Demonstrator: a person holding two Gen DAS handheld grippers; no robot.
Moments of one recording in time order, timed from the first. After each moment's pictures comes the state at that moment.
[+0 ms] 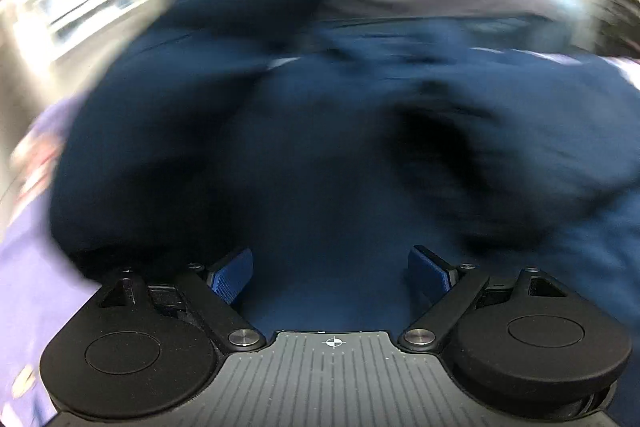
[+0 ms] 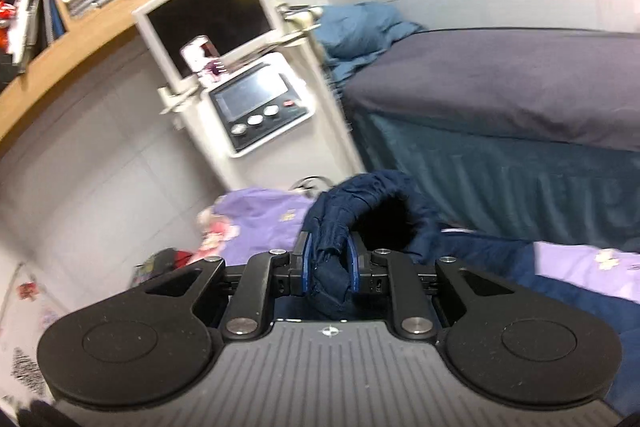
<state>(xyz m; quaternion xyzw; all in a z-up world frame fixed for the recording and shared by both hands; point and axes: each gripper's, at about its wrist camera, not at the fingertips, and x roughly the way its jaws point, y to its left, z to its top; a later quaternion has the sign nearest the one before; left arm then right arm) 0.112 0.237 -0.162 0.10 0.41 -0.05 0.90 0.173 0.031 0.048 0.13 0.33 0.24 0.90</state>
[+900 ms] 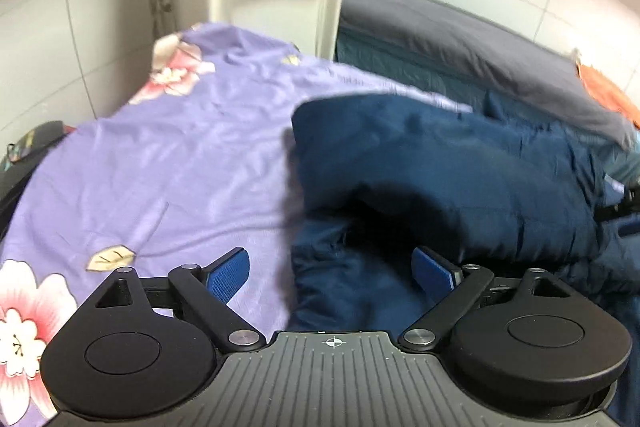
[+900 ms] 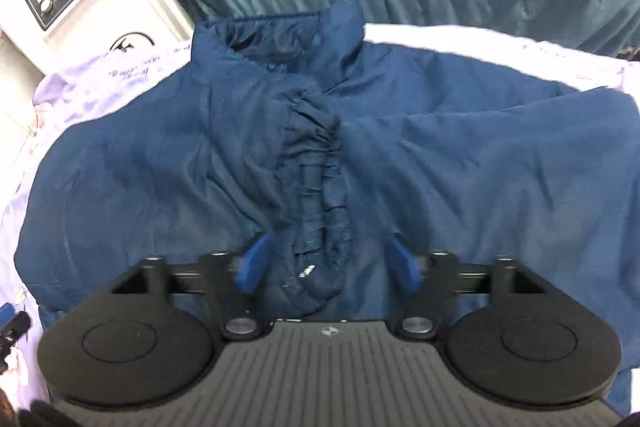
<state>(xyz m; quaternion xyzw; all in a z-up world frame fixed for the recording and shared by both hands) 0.042 0.358 -0.111 -0.07 0.38 0.05 0.92 0.159 -0.012 -0.111 0.10 0.52 0.05 0.85</state>
